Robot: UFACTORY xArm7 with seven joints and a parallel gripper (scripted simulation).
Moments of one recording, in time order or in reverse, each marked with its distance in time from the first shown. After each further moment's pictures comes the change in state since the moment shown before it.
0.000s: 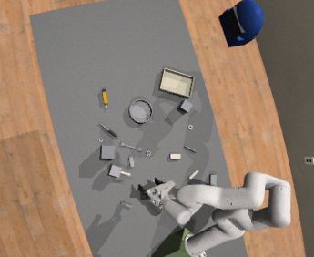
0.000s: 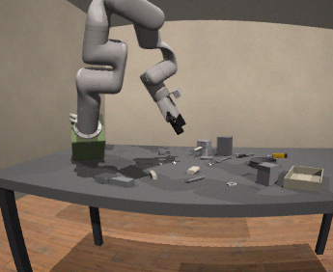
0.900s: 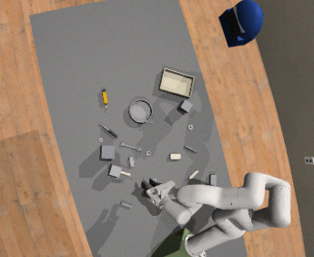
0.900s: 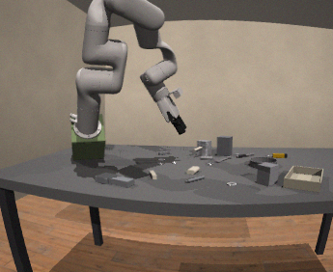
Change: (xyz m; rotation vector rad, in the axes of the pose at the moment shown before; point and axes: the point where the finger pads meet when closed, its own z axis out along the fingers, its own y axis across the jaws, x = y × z) arm 0.000 0.000 0.000 0.000 0.000 0.000
